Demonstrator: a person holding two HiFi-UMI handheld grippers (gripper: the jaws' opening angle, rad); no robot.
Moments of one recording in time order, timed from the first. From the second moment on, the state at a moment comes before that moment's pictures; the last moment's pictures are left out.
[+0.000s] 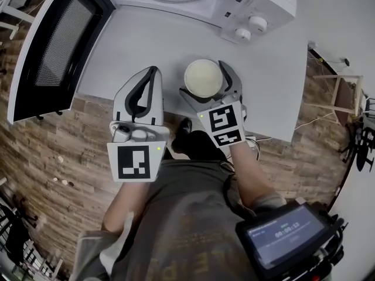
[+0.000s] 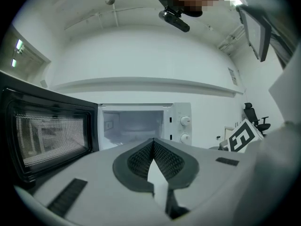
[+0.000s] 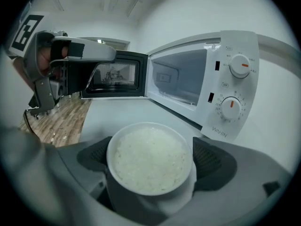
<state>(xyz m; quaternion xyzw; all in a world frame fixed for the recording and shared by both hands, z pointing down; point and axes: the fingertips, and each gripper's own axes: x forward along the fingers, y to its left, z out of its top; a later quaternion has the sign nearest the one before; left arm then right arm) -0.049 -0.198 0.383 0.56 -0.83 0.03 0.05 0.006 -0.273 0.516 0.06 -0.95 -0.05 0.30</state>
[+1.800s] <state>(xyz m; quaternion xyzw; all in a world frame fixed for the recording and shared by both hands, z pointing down) 0.001 -0.089 0.221 0.60 -0.80 0.02 -0.07 0.053 -0.144 0.240 0.18 -0.98 -0.04 0.02</state>
